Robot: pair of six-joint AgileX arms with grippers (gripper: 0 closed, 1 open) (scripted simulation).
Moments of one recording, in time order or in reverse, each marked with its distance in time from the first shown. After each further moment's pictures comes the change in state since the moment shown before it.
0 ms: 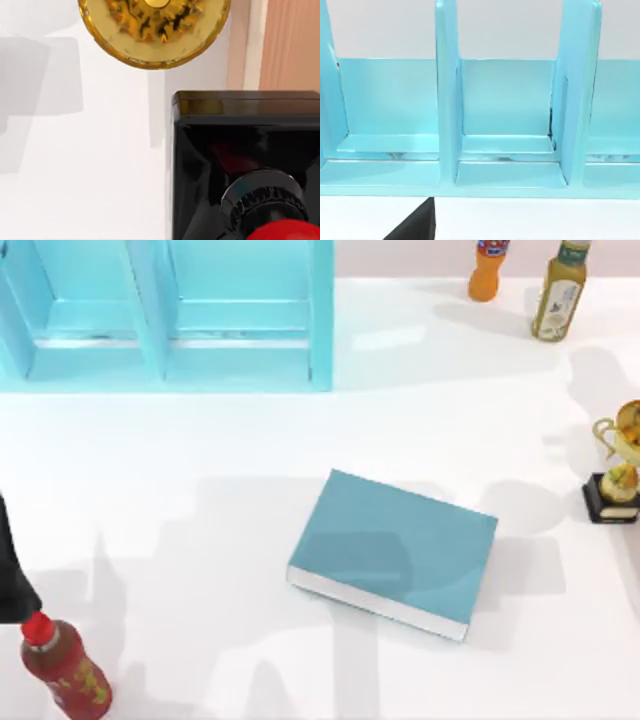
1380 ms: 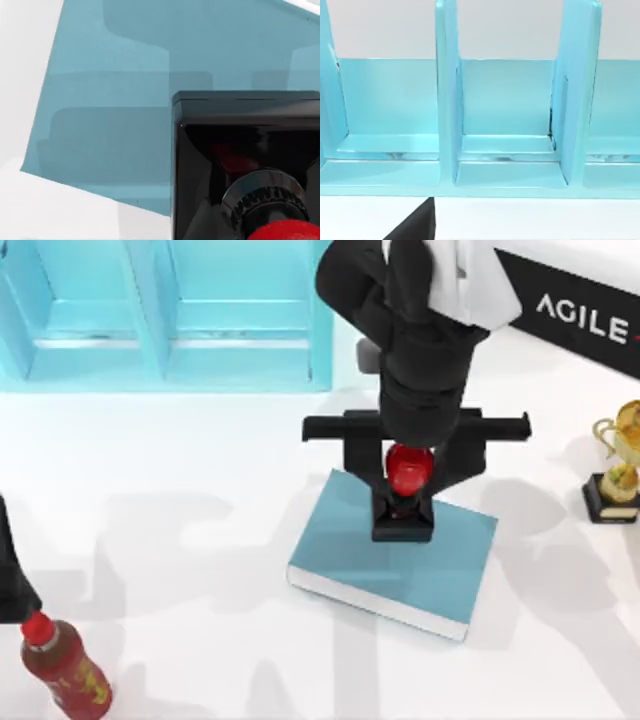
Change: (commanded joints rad) left arm 0.000 0.000 0.000 0.000 0.000 0.000; right arm 0.670 0.309 0.096 0.222 0.006 0.679
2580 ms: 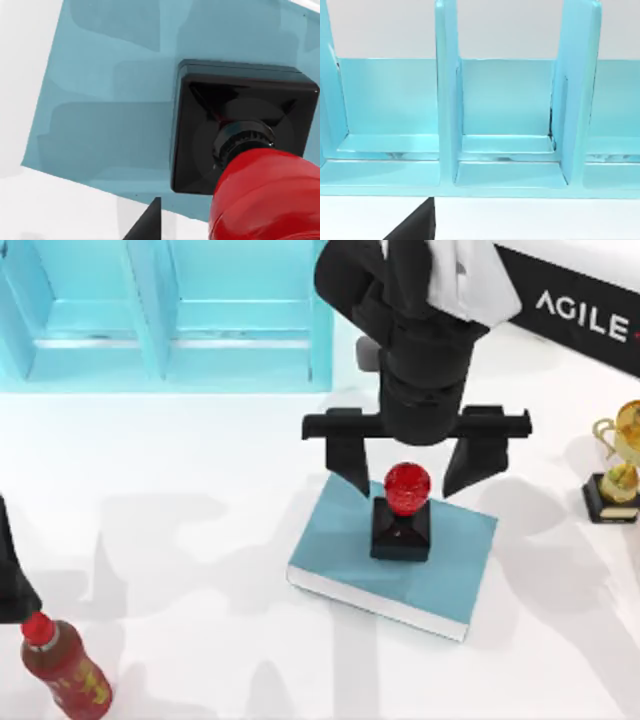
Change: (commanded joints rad) left arm 0.000 0.000 0.000 0.000 0.000 0.000; right arm 0.004 0.002 0.018 -0.021 0.002 -0.001
